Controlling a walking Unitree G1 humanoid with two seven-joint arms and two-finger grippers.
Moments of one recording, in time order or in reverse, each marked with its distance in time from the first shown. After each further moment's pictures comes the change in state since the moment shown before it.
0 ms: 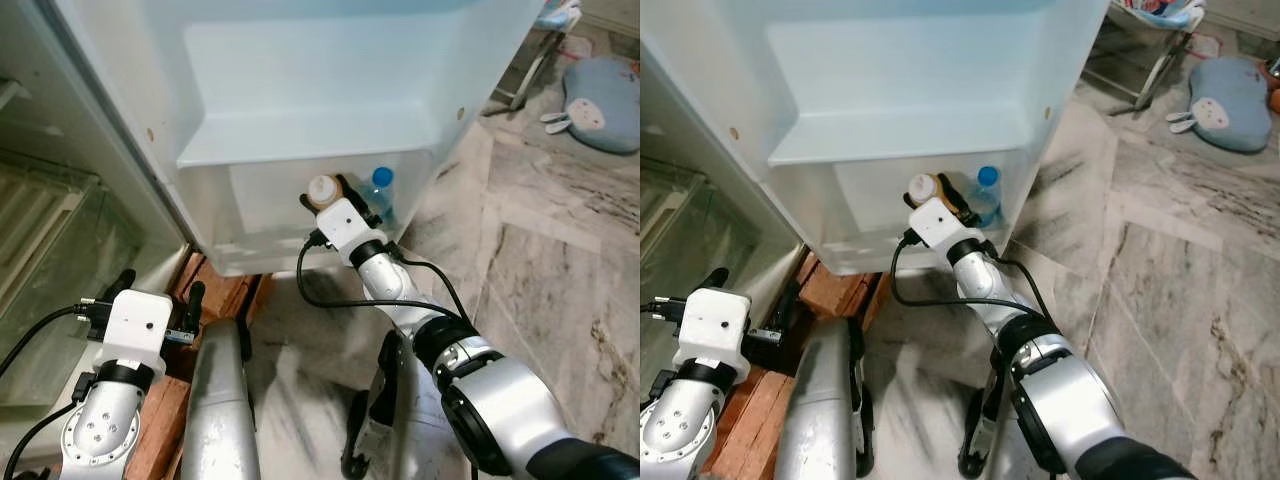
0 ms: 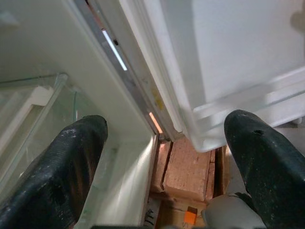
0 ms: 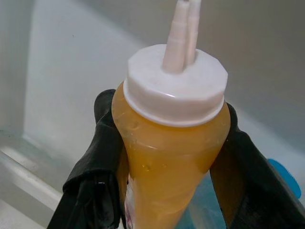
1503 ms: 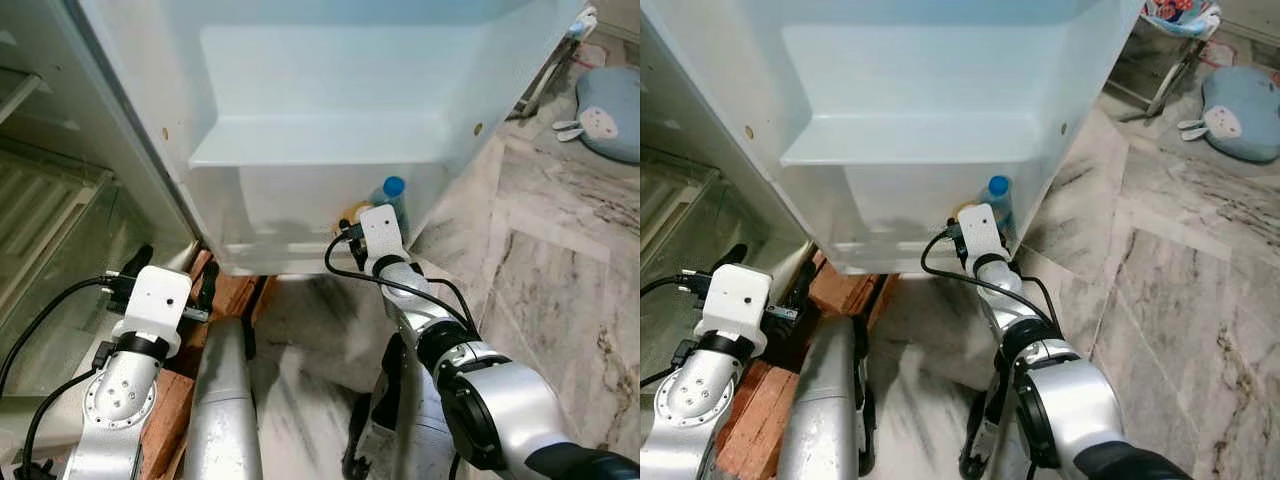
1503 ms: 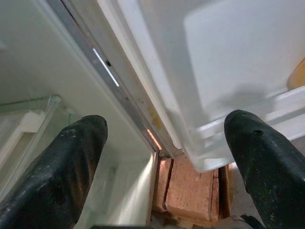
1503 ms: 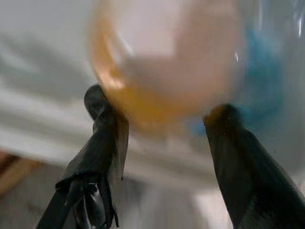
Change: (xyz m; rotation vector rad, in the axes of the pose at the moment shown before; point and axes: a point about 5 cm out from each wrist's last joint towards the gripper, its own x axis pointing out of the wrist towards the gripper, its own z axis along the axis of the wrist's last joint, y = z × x) left arm 0.028 -0.006 0.009 0.048 -0.055 -0.034; right arm -0.018 -0.006 -0.054 0.325 0.479 -0.062
